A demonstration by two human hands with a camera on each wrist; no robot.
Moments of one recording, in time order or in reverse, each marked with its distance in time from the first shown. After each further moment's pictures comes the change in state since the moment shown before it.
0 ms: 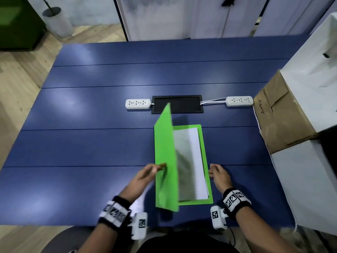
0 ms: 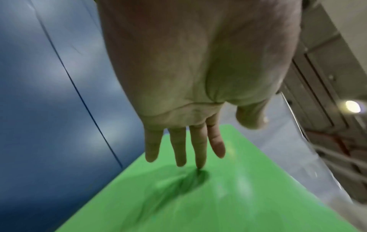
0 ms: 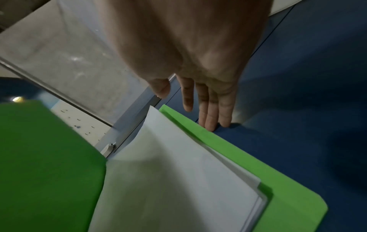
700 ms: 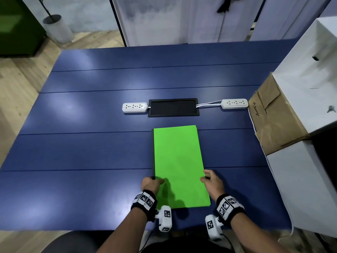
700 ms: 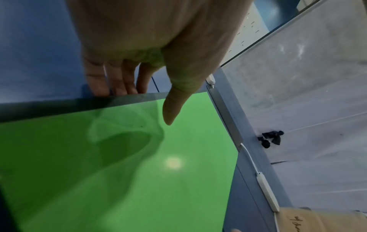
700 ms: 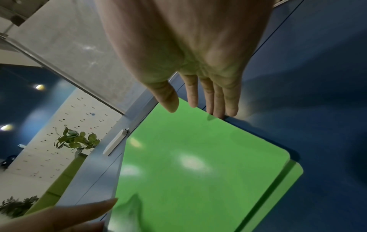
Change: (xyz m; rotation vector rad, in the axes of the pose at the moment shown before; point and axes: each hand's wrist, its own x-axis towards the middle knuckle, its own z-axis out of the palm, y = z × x) left_hand 0.073 -0.083 0.046 0.205 0.561 -0.560; right_hand -0.033 -0.012 0.000 -0.253 -0.063 -0.054
